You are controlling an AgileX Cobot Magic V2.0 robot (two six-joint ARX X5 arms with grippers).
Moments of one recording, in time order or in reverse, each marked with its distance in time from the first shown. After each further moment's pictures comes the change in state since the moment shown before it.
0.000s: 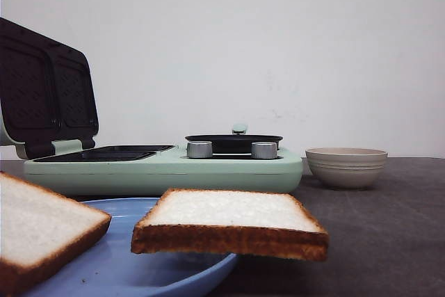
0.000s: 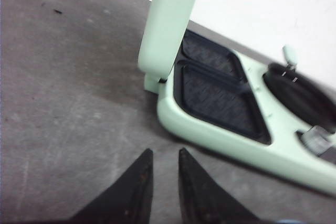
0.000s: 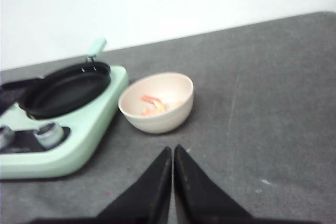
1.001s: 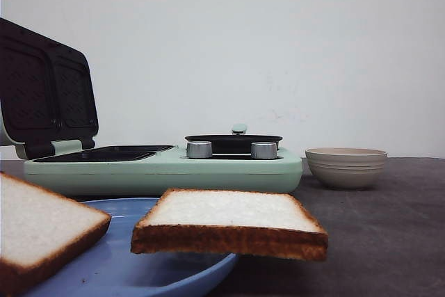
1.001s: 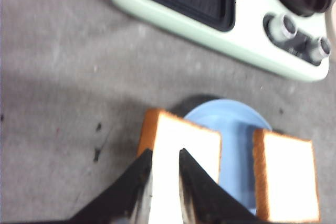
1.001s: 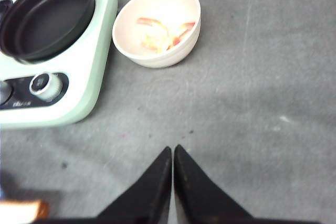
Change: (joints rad) left arm 0.000 0.606 0.514 -0.515 0.291 0.028; right arm 0.000 0.650 0.423 -0.277 -0.109 0.050
